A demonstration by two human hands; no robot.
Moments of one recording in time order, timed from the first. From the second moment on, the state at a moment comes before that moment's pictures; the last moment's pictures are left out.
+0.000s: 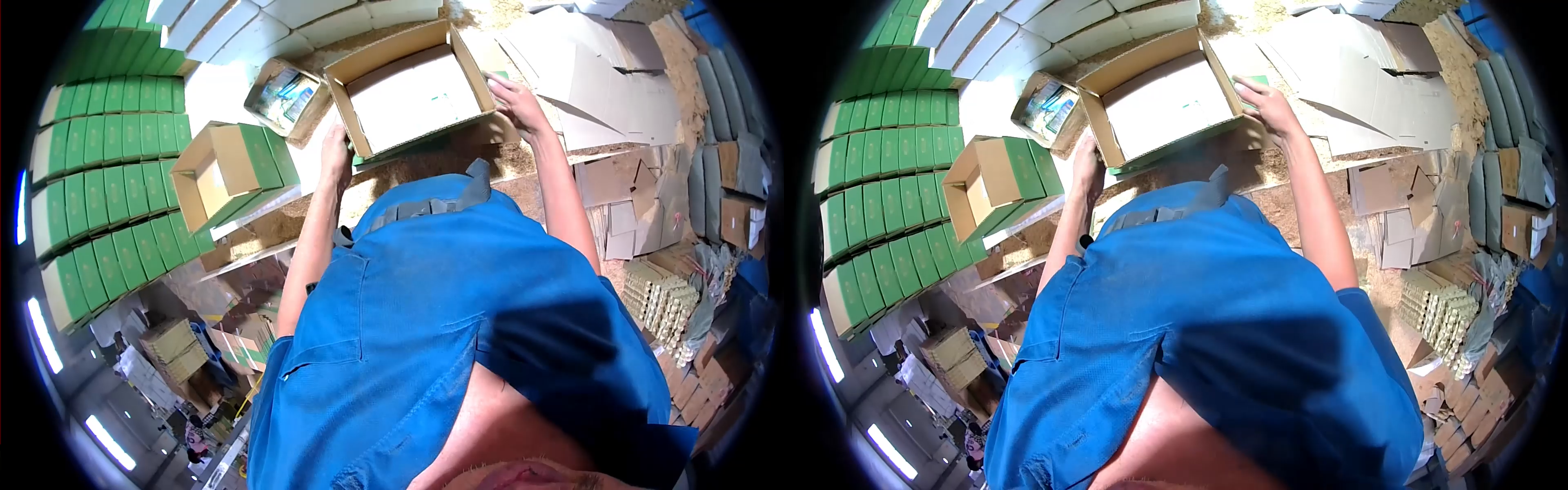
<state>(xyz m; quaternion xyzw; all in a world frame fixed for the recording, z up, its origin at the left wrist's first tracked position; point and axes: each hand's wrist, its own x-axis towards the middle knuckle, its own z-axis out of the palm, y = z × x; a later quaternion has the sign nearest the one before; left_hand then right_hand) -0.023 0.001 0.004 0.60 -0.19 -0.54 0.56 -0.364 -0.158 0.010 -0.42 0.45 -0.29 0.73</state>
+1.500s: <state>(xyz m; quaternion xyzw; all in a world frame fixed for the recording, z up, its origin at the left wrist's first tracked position) 0.361 0.223 0.094 0.82 -0.19 -0.46 0.28 0.015 -0.050 0.071 -0.33 0.22 -0.17 0.90</state>
